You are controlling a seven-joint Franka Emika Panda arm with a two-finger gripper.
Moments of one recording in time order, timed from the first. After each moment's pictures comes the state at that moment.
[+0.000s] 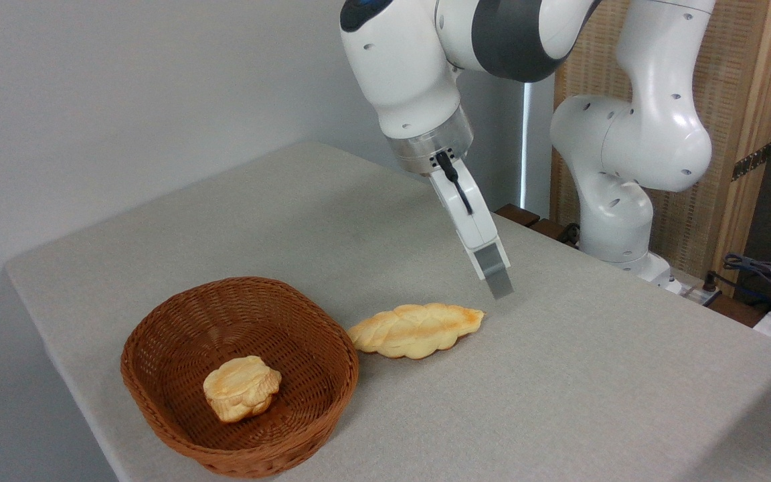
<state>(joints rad) -0.05 -0.38 0.08 -2.31 0.10 1.61 1.28</state>
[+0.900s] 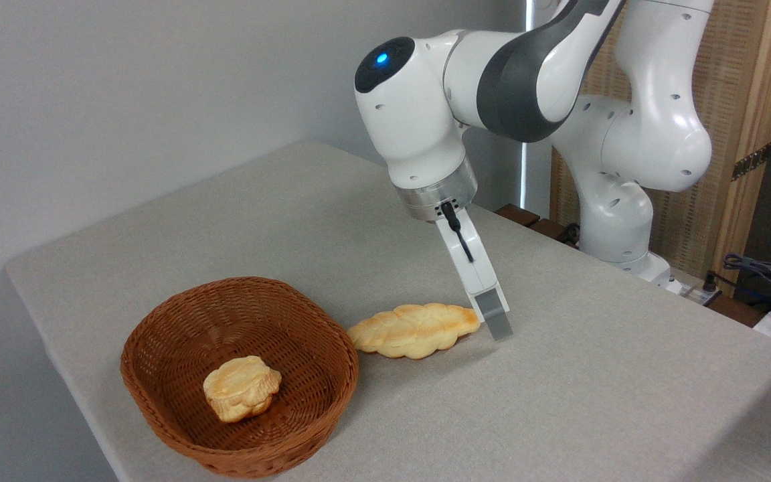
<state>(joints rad) -0.05 -0.36 0.08 -2.46 0.11 1.83 1.28</state>
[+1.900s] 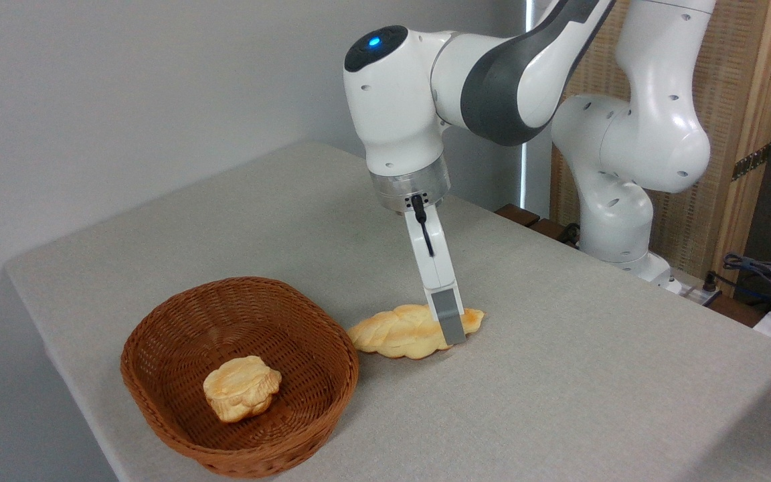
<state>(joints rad) -0.10 -0.36 0.07 -2.46 0.07 1.98 1.31</state>
